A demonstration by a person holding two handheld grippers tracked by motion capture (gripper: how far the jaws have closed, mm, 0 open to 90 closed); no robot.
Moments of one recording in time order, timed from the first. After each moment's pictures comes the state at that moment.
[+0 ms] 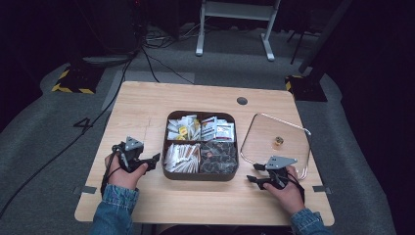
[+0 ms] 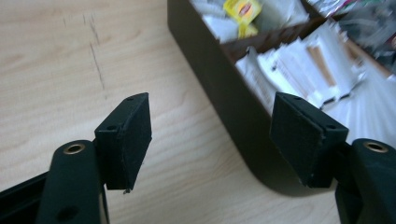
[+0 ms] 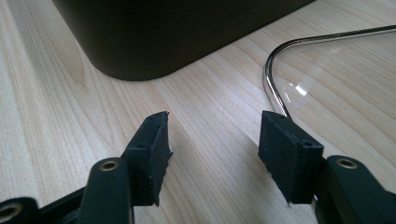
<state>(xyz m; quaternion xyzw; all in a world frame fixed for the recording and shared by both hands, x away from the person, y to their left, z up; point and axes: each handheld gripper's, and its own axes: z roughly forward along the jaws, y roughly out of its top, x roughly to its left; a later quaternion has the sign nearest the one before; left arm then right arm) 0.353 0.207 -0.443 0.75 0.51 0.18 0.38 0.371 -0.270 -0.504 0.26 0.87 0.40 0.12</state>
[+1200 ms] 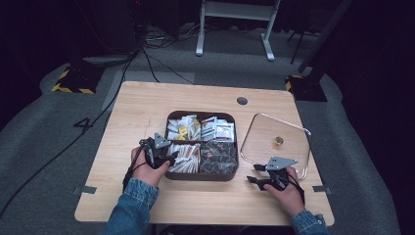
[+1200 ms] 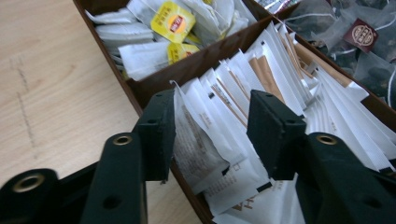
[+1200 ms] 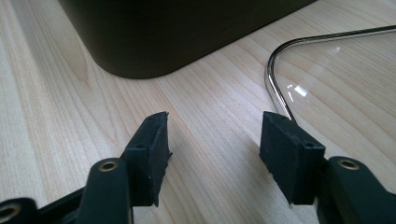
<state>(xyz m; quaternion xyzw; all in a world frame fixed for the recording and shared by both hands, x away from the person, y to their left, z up) 0.371 0.147 -0.447 0.81 0.44 0.18 0.35 0.369 -0.270 -0.504 0.26 0.87 0.40 0.13</state>
